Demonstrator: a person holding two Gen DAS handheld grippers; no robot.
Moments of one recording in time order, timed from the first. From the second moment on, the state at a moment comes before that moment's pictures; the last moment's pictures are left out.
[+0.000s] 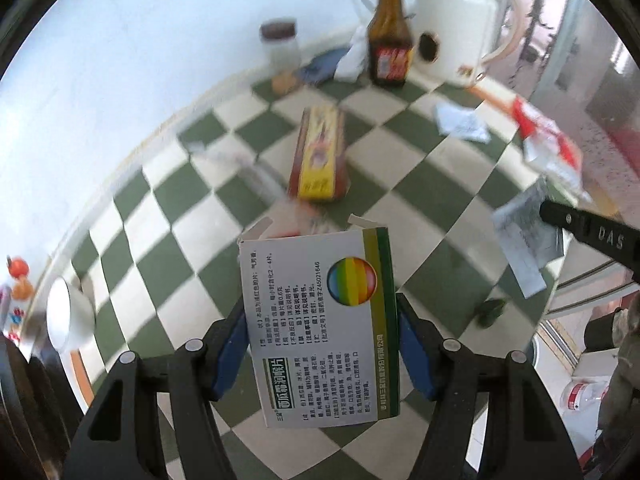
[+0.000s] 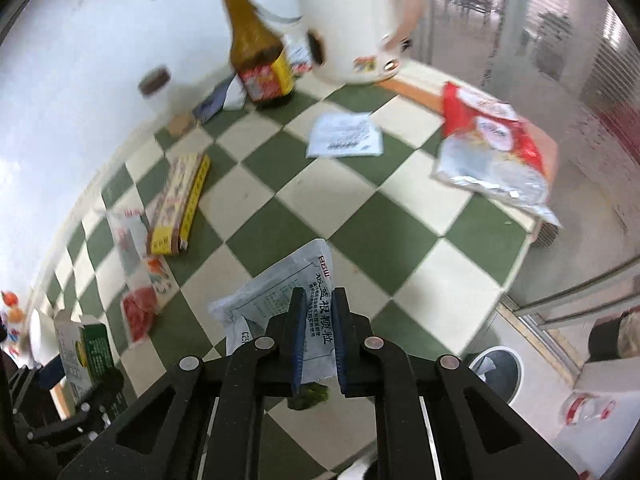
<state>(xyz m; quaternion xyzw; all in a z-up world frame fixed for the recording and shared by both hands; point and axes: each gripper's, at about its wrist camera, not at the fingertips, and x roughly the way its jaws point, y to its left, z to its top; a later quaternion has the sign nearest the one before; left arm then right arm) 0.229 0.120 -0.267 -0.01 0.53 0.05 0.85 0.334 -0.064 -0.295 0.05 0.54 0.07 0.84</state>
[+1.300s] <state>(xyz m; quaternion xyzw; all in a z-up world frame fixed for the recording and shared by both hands) 0.246 -0.462 -0.629 0.20 0.70 -0.32 0.61 0.034 -0.615 -0.667 0.44 0.53 -0.33 0.64</state>
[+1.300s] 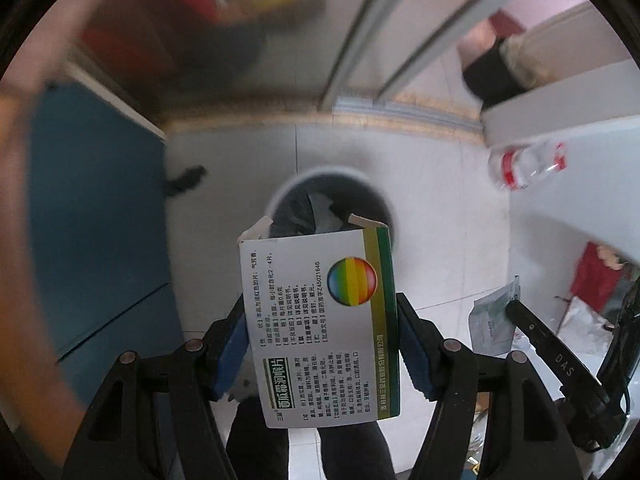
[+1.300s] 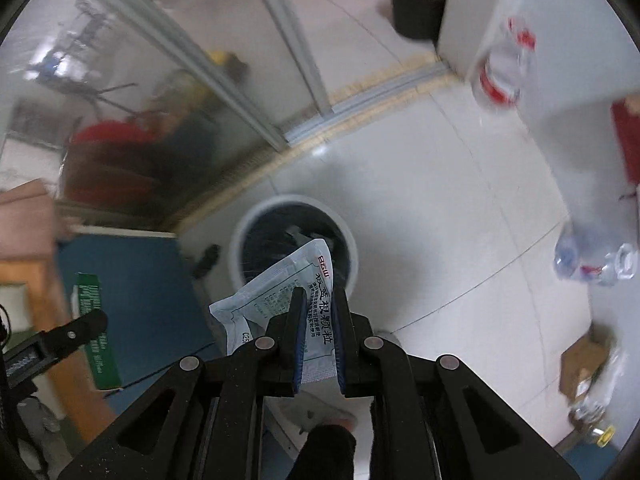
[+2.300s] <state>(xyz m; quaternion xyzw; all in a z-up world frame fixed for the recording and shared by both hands) 0.237 -0.450 -0.676 0.26 0.63 -0.25 0.69 0.086 -0.589 -0.766 0.34 0.62 -0.26 0.66</state>
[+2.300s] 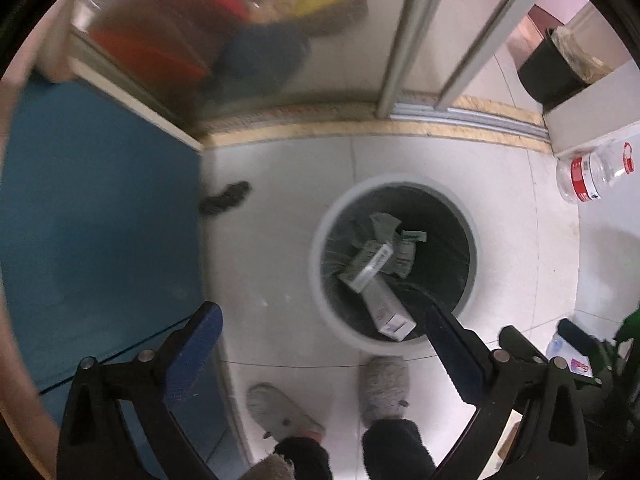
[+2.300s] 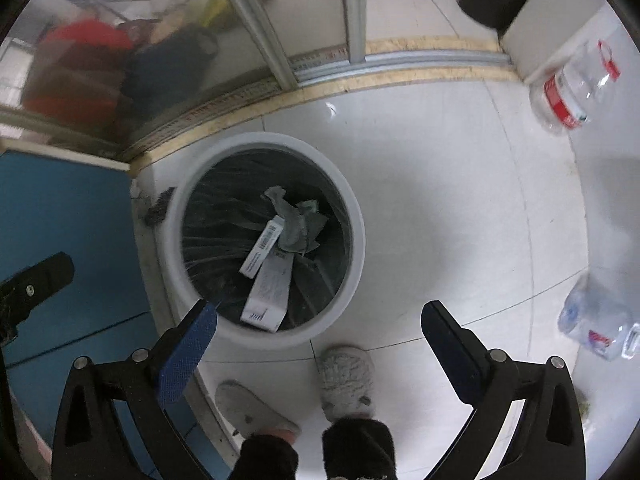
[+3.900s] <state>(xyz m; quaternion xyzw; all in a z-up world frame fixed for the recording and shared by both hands) 0.237 0.099 -0.277 0.01 0.57 0.09 0.82 0.224 -0.201 -0.292 0.20 0.59 0.02 0.78</state>
